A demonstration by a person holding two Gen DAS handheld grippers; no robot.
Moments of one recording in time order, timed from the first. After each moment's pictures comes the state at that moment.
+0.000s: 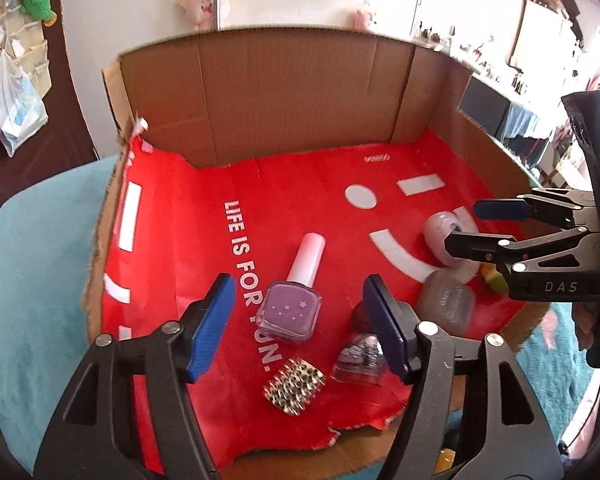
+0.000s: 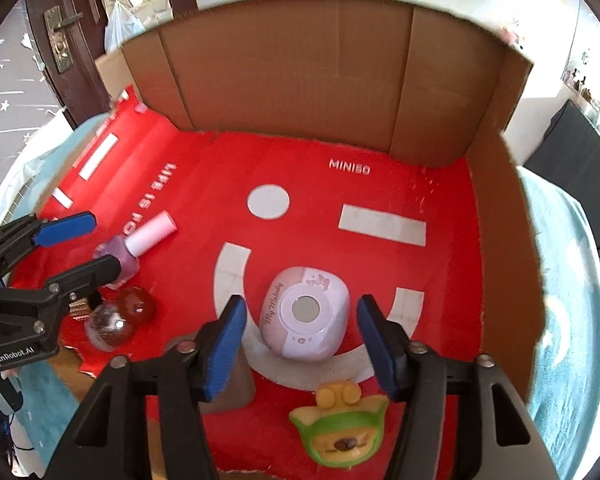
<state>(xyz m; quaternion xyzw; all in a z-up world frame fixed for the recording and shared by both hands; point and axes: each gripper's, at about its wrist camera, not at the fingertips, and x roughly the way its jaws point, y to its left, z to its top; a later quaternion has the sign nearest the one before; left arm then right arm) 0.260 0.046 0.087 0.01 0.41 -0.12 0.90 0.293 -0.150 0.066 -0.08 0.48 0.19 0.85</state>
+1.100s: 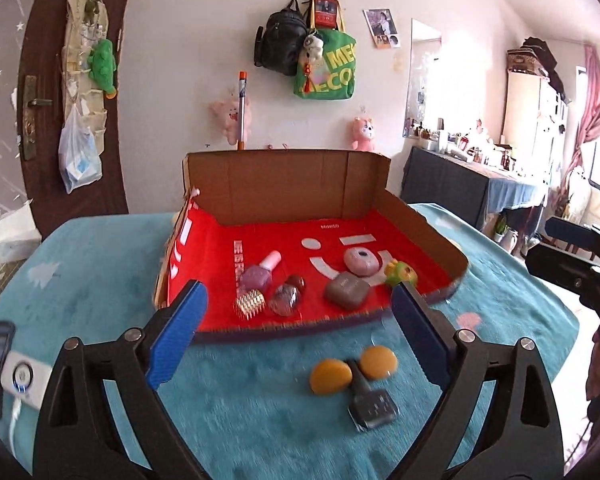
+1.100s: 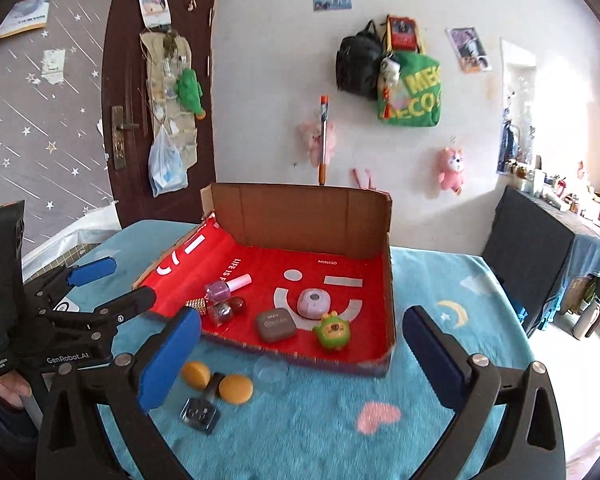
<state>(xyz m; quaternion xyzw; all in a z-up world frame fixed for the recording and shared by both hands) 0.062 0.025 0.131 -0.02 0.22 -0.08 0.97 0.060 -0.205 0.162 -0.04 0.23 0.16 0.96</state>
